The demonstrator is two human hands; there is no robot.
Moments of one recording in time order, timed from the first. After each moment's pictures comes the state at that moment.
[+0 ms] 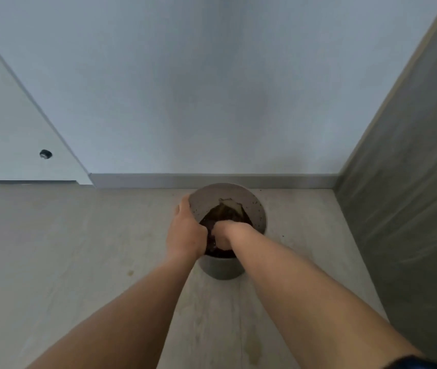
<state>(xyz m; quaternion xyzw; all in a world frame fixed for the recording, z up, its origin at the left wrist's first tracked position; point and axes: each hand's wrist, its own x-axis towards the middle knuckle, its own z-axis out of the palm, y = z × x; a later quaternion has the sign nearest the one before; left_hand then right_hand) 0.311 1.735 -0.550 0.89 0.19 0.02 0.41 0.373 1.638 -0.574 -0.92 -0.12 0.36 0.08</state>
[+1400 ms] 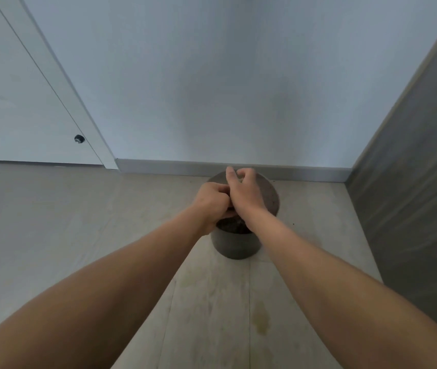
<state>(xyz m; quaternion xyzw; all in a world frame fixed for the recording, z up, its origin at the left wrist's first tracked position) 0.299 1.730 -0.497 0.73 0.15 -0.13 0.66 0.335 1.641 -0.514 -0.80 0.06 0.07 0.59</state>
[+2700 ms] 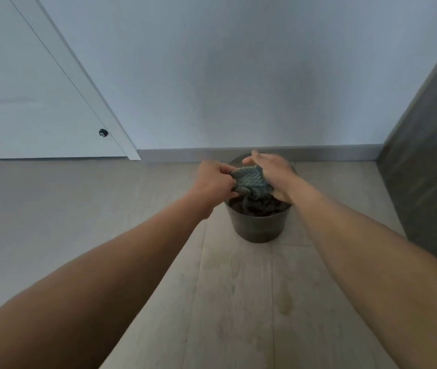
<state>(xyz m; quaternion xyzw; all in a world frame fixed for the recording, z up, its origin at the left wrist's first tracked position) 0.286 1.753 -0.468 0.80 0.18 -0.08 0.56 0.372 1.612 -0.537 -0.73 0.02 0.21 0.65</state>
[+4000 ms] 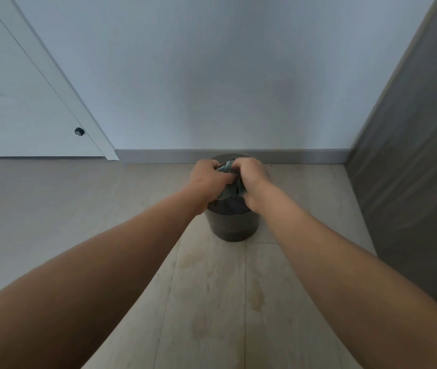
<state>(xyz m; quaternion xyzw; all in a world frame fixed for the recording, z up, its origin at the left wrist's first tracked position) 0.293 1.712 -0.468 0.85 0.18 -0.06 0.48 0.330 1.611 -0.495 -0.63 0.14 0.20 0.74</state>
